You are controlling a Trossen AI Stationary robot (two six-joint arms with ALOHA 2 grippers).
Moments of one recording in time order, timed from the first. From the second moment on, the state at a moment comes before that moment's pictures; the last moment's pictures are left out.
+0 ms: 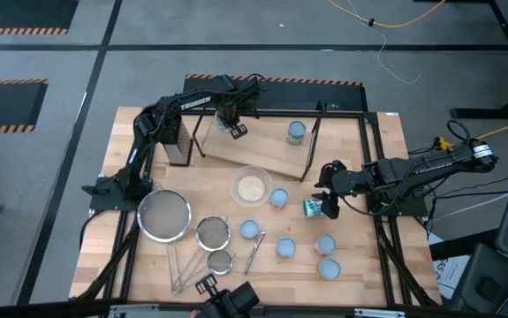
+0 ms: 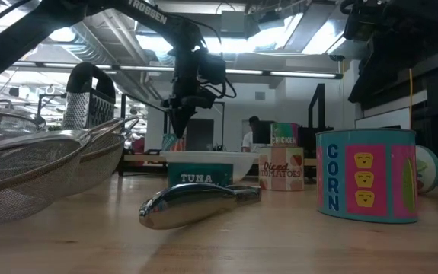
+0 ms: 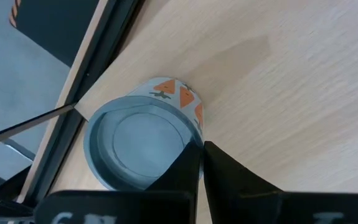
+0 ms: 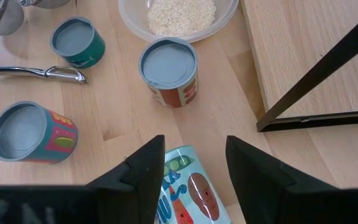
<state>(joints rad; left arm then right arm) 0.61 2.15 1.94 -1.27 -0.15 0.00 0.21 0.98 0.68 -0.59 0.23 0.49</state>
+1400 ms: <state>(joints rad) 0.60 2.11 1.93 -1.23 -0.16 0.04 0.21 0.98 0.68 -0.59 0.23 0.49</state>
